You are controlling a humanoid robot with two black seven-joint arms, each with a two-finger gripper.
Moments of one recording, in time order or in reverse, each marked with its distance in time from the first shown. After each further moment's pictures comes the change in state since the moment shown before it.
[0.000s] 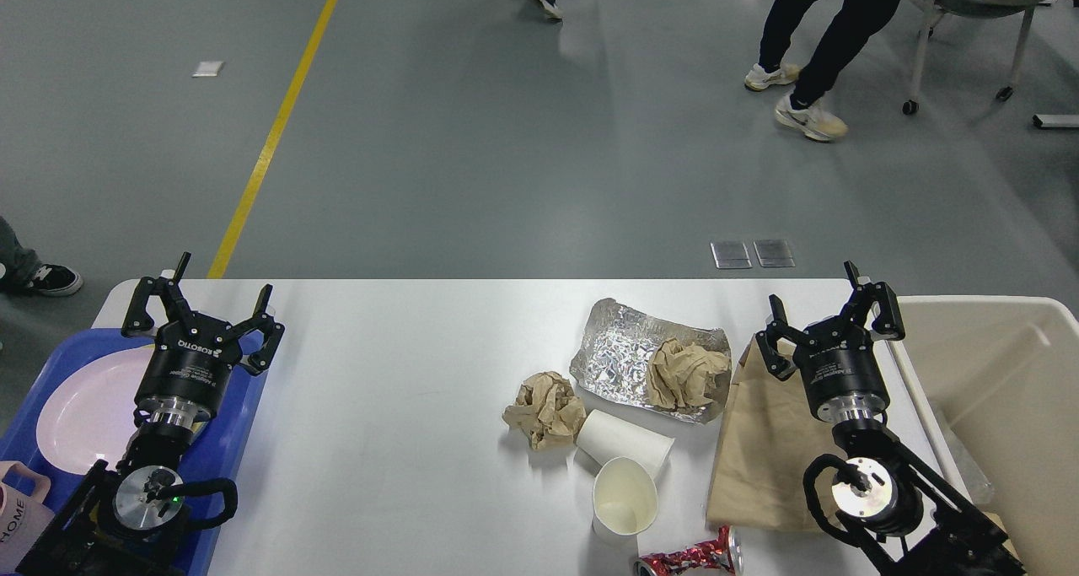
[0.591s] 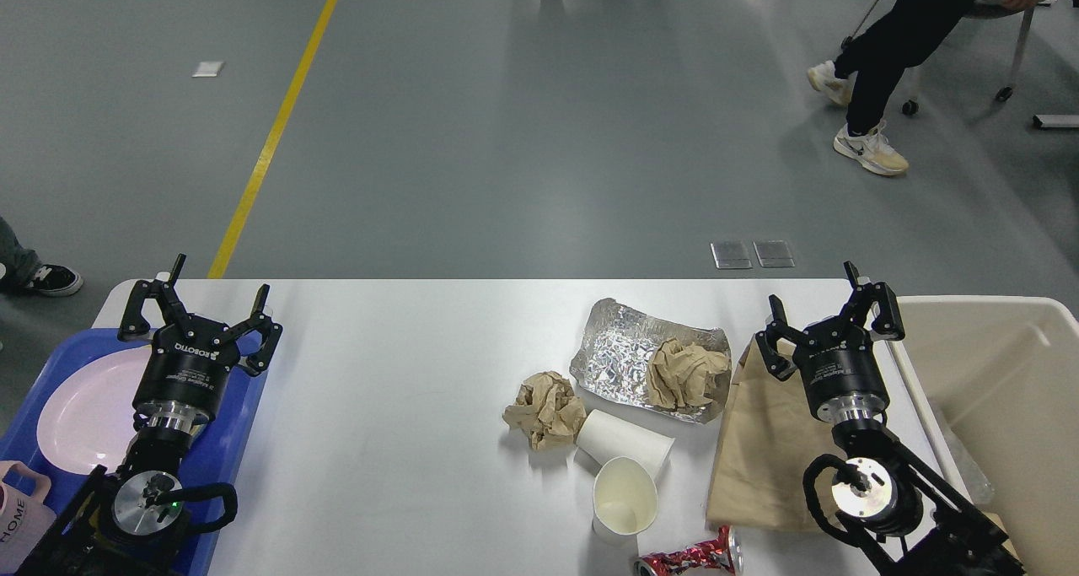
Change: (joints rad) left arm 0.008 0.000 0.003 0.002 -0.016 -0.023 -0.015; right arm 0.000 0.000 -0.001 0.000 0.000 0.000 0.000
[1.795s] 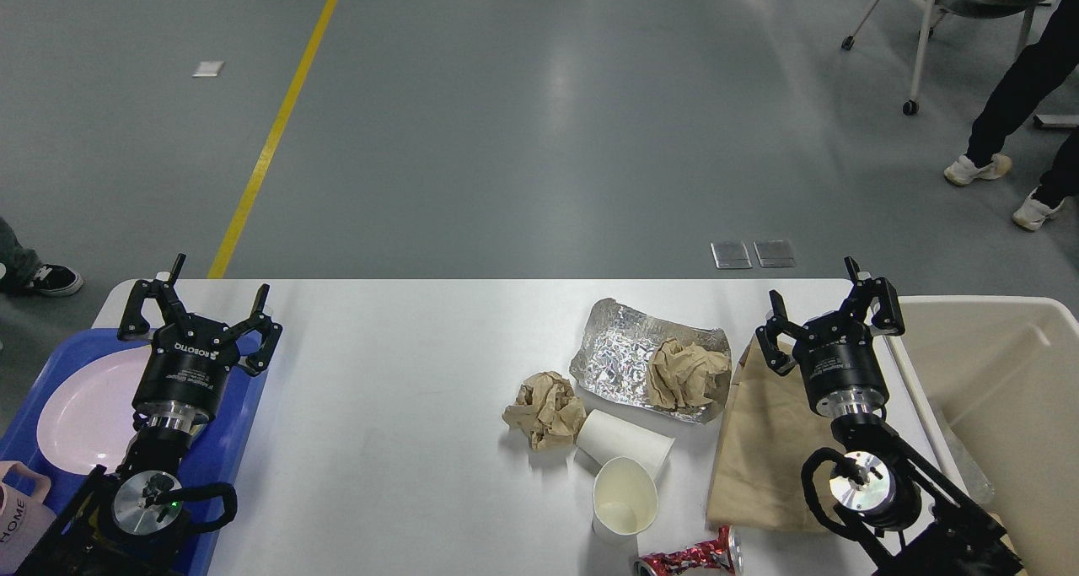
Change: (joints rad) left arm 0.000 0.000 -0.001 0.000 0.000 0.000 0.002; right arm 0.010 0.004 0.010 0.005 0.000 -0.018 -0.002
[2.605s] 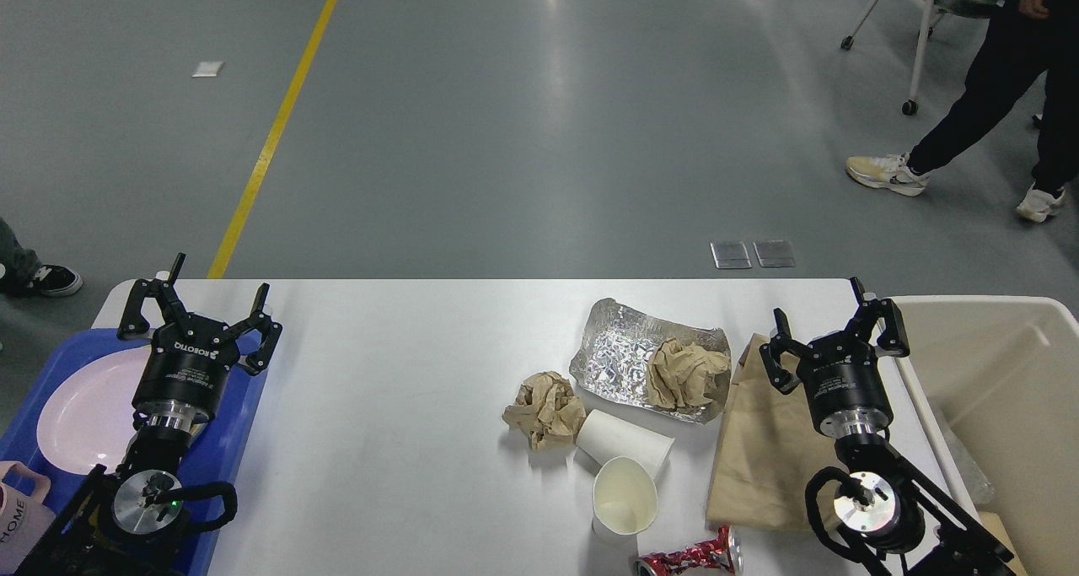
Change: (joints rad) left arm -0.001 0.000 0.000 0.000 -0.001 0.001 0.000; right arm -0.059 0.004 0.012 0.026 0.015 0.007 -0.002
